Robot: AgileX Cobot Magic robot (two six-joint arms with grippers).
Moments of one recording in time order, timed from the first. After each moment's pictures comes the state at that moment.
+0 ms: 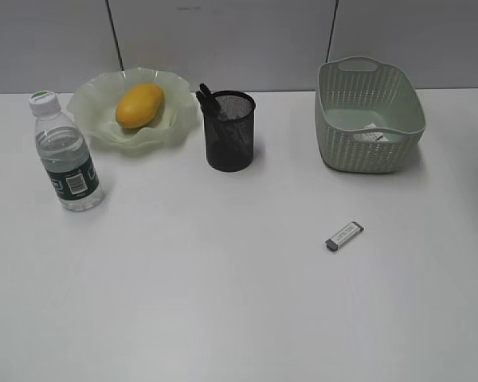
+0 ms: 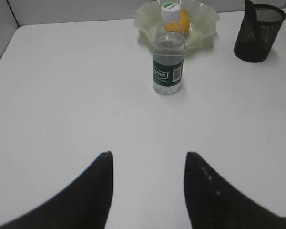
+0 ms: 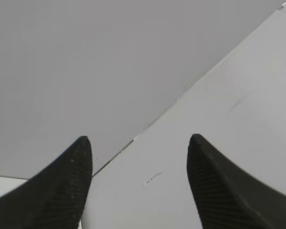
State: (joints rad) left arm -0.03 -0.01 -0.53 -0.06 1.07 0.05; right arm 0.35 1.63 -1.59 1.84 -0.92 -2.53
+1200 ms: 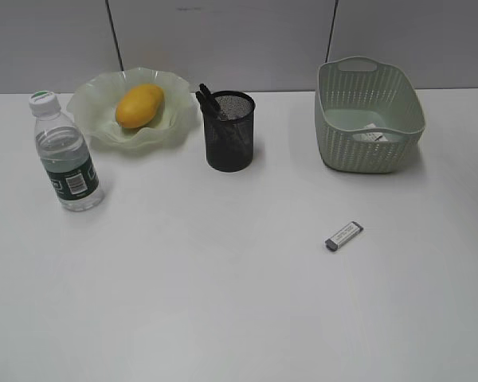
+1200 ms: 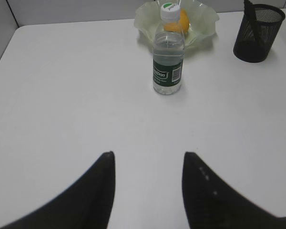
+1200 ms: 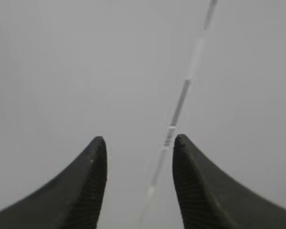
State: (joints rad) left arm -0.03 -0.01 -0.53 -0.06 1.07 0.05; right arm 0.35 1.45 -1.54 0.99 -0.22 -1.39
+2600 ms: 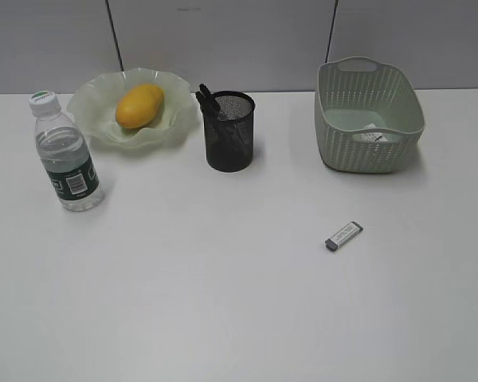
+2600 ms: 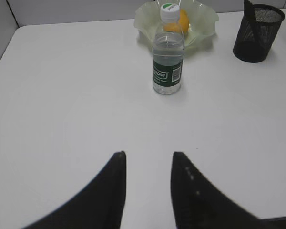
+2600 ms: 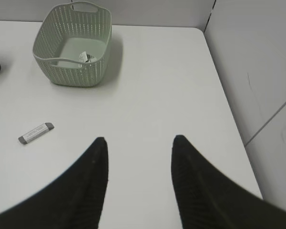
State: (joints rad) left arm -0.03 -0.01 -0.53 -0.06 1.07 0.05; right arm 0.10 0.35 -0.76 -0.15 0.96 0.07
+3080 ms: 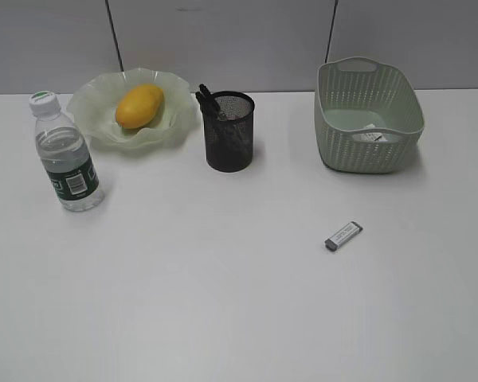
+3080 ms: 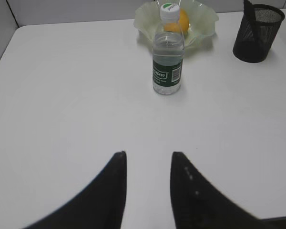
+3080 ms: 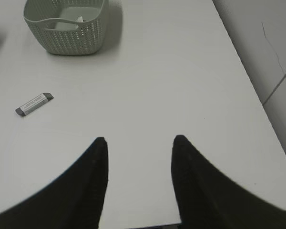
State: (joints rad) left arm -0.03 -0.01 -0.53 -0.06 1.07 0.05; right arm 0.09 0.14 -0.54 -0.14 0.97 0.14
